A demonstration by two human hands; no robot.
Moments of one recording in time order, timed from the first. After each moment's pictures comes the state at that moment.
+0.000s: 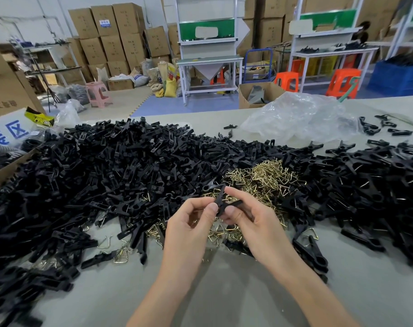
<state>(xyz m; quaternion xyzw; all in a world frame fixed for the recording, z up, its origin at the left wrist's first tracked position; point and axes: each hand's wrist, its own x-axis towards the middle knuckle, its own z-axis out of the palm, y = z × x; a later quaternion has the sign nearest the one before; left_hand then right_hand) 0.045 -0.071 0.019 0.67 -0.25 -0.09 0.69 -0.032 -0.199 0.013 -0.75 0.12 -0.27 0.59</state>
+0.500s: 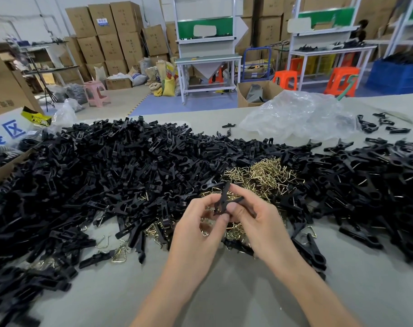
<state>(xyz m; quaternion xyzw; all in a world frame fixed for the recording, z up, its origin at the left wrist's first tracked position) 0.036 -0.071 0.020 0.73 -0.34 -0.05 0.59 -0.035 -0.200 0.018 -0.75 0.14 -0.27 0.59</state>
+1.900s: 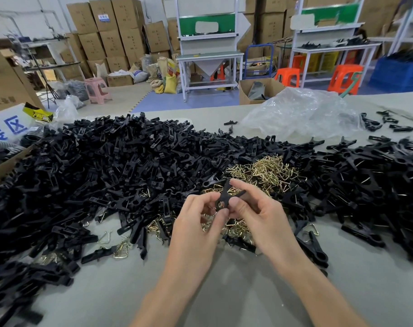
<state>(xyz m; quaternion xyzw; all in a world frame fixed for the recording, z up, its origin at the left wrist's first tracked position) 0.039 -0.072 0.015 0.76 -0.36 0.05 0.54 -0.034 -0.202 0.015 -0.70 0.12 -0.29 0.64</state>
